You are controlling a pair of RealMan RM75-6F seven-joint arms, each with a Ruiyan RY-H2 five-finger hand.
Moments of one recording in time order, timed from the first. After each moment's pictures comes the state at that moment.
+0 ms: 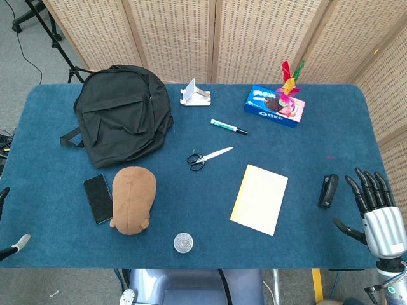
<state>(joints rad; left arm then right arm) 0.08 -1.05 -0.01 -1.83 1.58 1.69 0.17 0.10 -1.19 0.08 -1.47 -1.72 1.73 0.06</state>
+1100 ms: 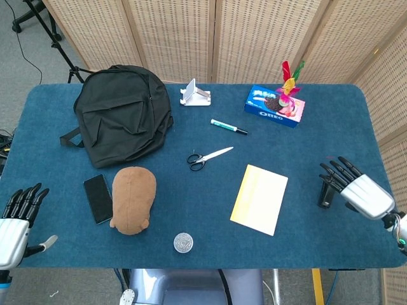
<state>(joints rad) -0.01 -1.10 0.01 -1.75 1.67 1.56 0.09 0.43 -1.37 -0.08 -0.39 -2.00 1.53 0.40</state>
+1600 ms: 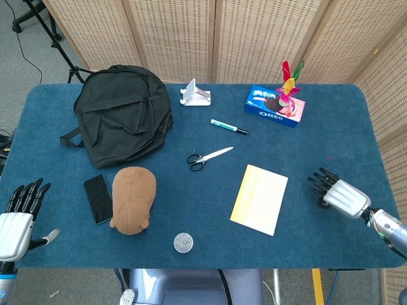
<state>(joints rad) -0.03 -1.13 -0.01 -1.74 1.61 1.53 0.13 0.47 -1.56 -0.22 -0.13 -2.03 1.41 0.43</state>
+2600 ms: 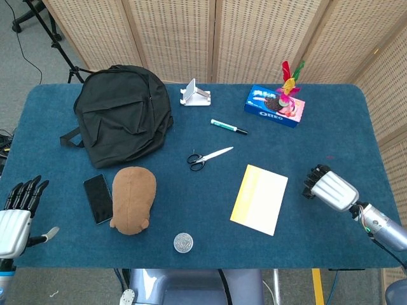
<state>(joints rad) -0.05 -1.11 -0.02 -1.76 1.59 1.53 0.07 0.50 -1.61 -0.18 -0.12 -1.90 1.62 0.39</state>
